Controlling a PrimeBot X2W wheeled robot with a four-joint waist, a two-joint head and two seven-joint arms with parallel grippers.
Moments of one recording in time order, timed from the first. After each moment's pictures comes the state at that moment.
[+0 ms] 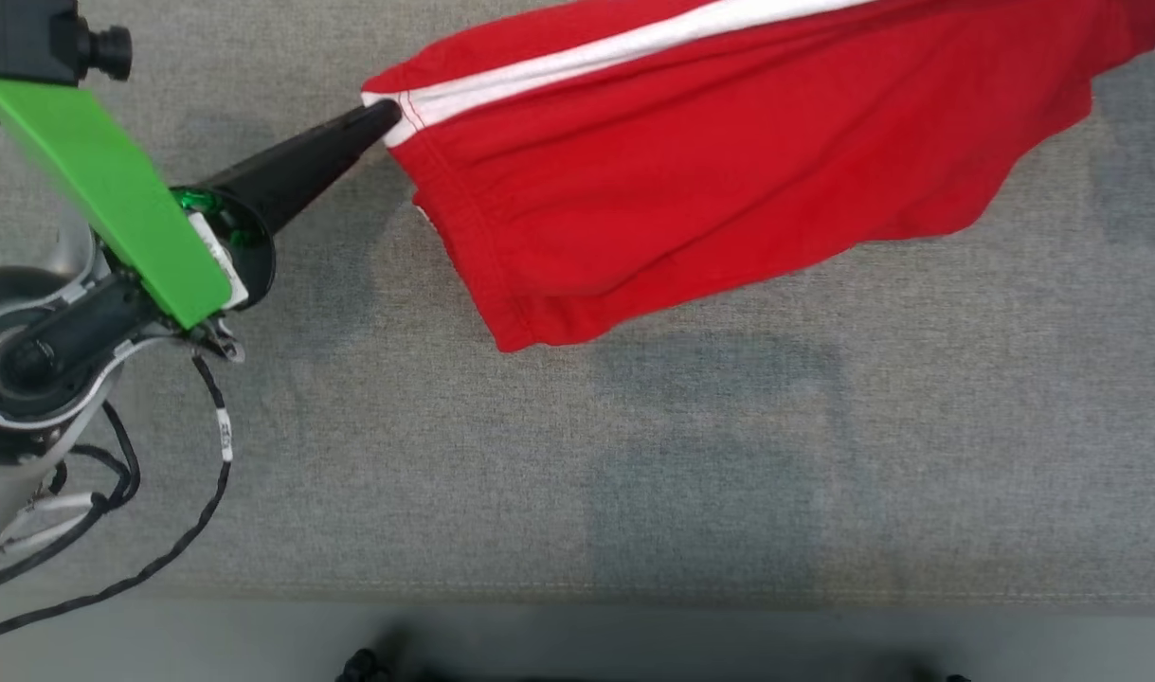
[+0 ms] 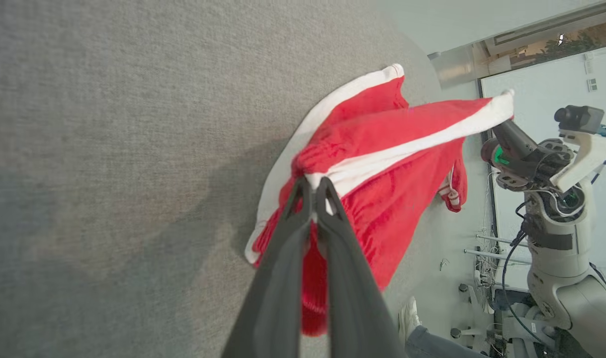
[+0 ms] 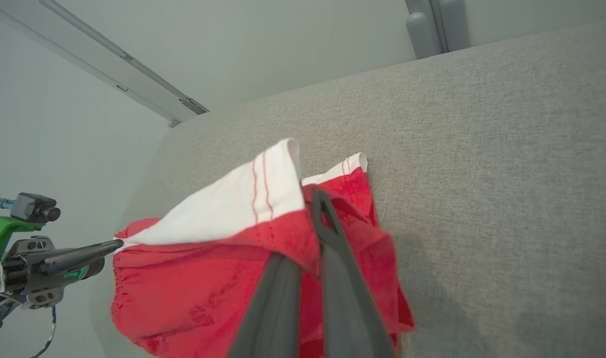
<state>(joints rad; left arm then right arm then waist) -0.88 0.68 -0.77 -0.20 -1.76 0.12 0.32 -0.68 -0.93 0.37 -0.24 1.40 -0.09 0.36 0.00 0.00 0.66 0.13</state>
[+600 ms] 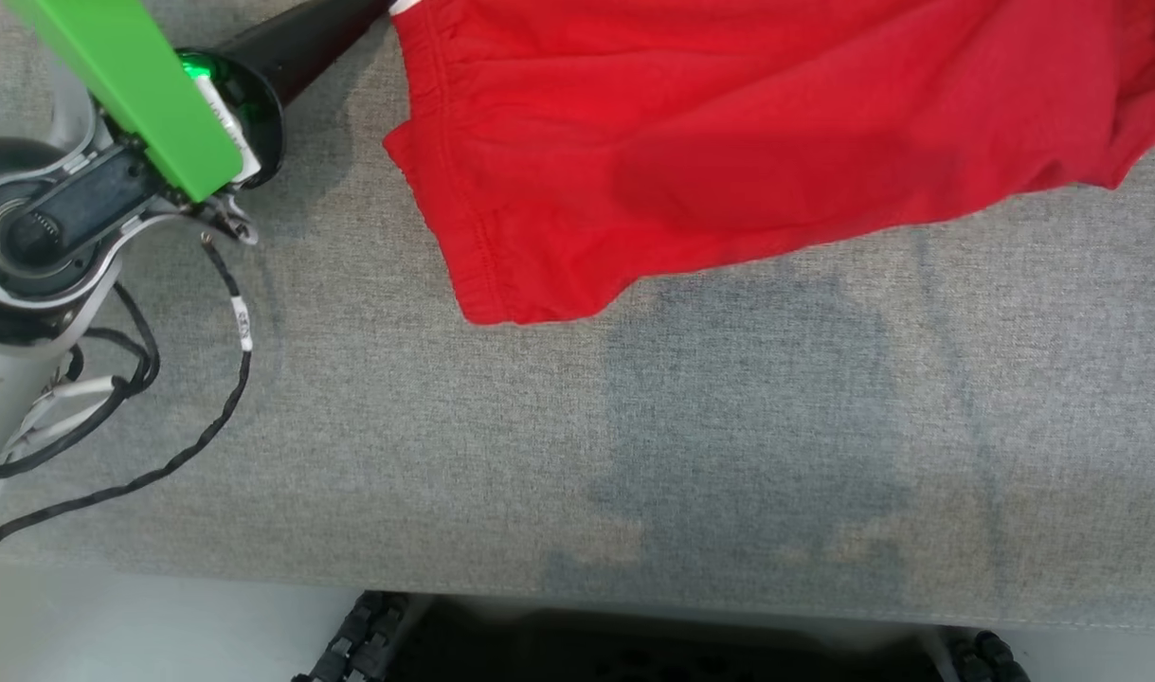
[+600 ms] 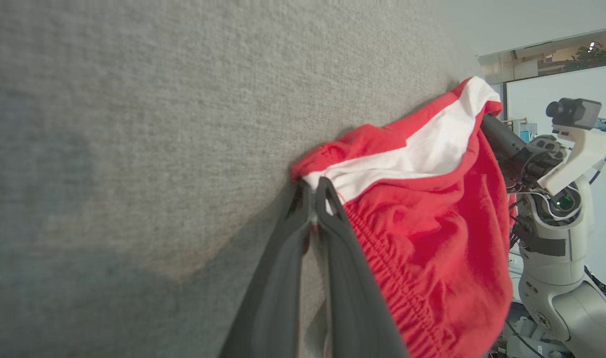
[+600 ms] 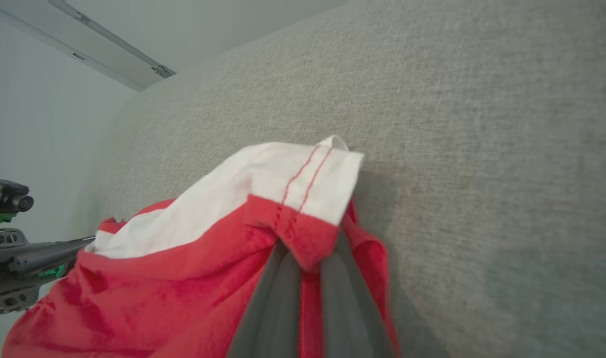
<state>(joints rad) -1.05 0.58 -0.79 -0.03 -1.74 0.12 0.35 -0.97 -0.77 0.51 -0.07 1.25 -0.10 0.43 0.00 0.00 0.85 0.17</state>
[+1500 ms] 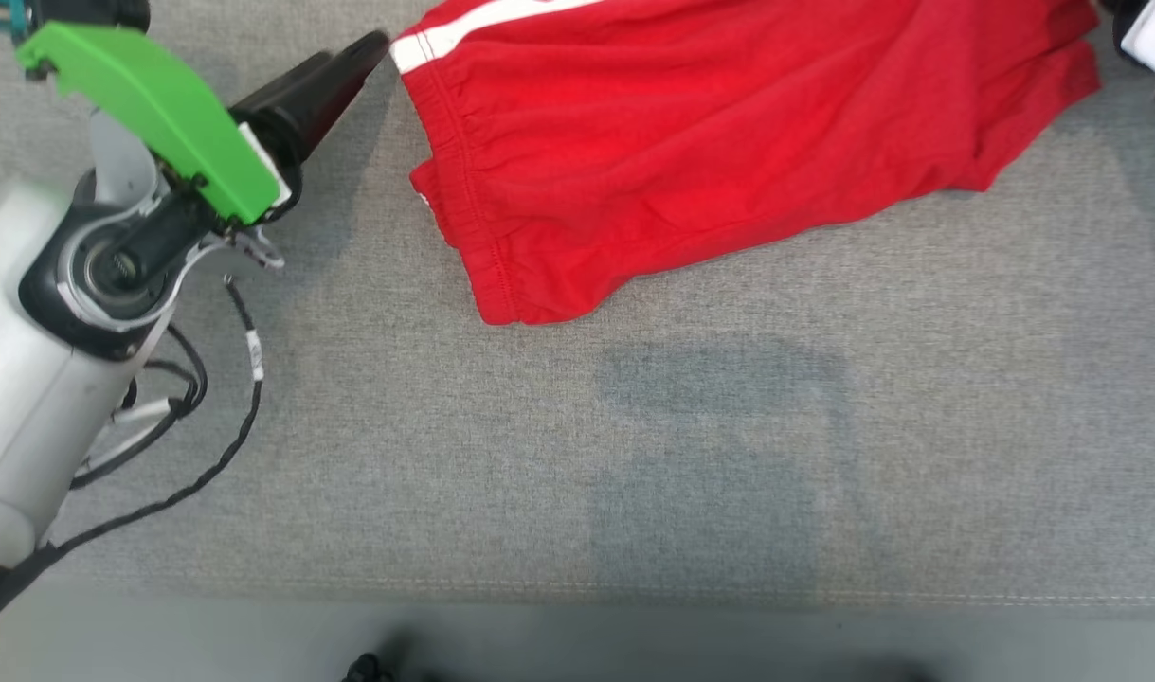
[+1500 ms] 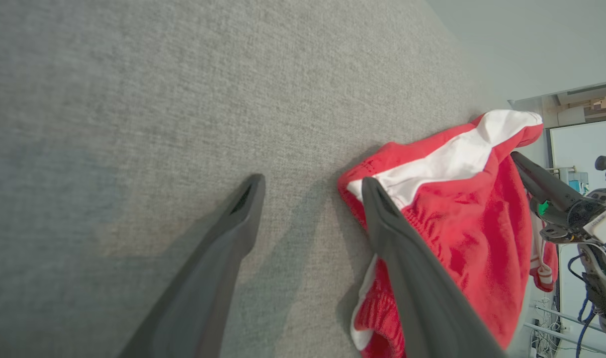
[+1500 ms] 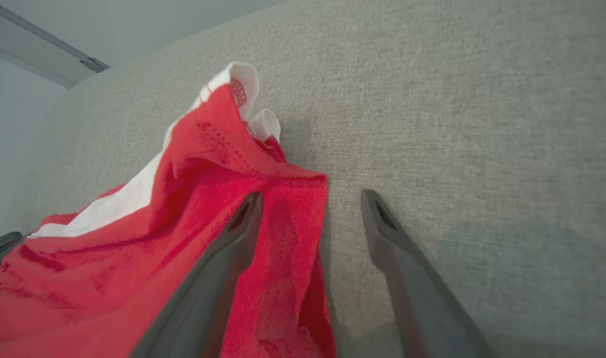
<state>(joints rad) -1.01 0.49 -0.84 0.22 -1.67 0.12 0.26 -0.99 -0.66 0.62 0.29 1.16 -0.04 0.41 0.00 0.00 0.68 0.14</state>
